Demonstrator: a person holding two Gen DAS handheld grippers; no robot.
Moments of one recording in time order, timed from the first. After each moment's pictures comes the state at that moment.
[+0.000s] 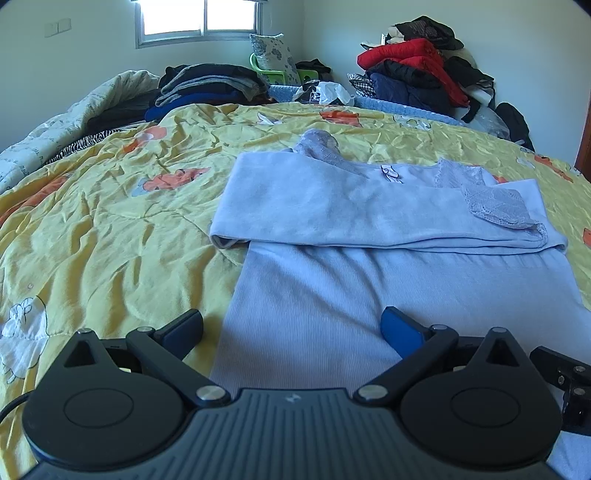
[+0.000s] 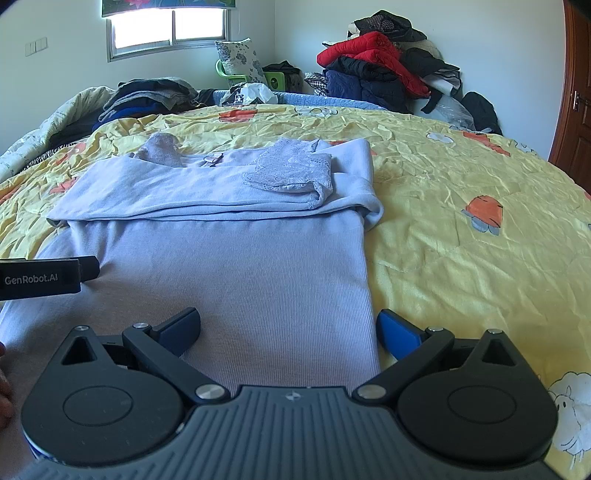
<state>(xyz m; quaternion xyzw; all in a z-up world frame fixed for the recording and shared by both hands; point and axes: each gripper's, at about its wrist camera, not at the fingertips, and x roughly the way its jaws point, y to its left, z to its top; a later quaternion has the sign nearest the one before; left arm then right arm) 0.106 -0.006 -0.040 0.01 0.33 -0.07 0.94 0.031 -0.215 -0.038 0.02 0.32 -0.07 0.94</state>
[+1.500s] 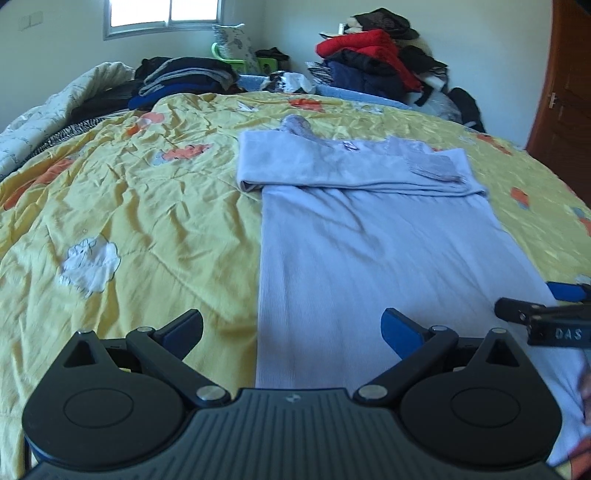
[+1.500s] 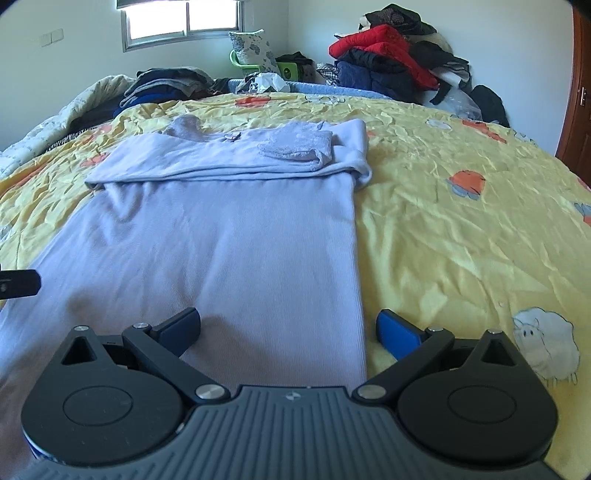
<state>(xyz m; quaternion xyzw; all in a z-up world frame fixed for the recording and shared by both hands) 0.002 0.061 -0.018 0.01 0.35 -0.15 0.92 -0.034 -0.209 -0.035 0.02 0.34 -0.05 0.94</state>
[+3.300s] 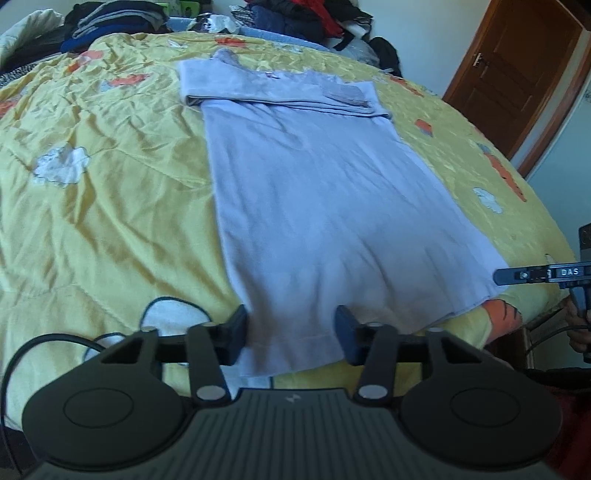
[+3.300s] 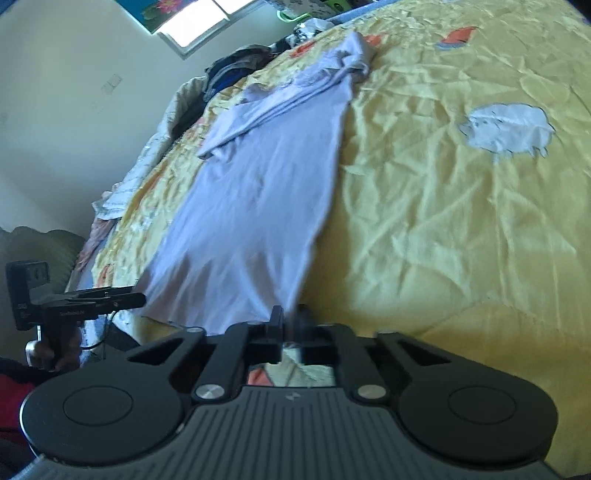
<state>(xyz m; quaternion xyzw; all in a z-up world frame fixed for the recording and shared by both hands) -0.064 0.111 -0.023 -0.01 0.44 -0.29 0.85 -0.172 -0.306 -0.035 0.26 0.40 0.16 0.86</state>
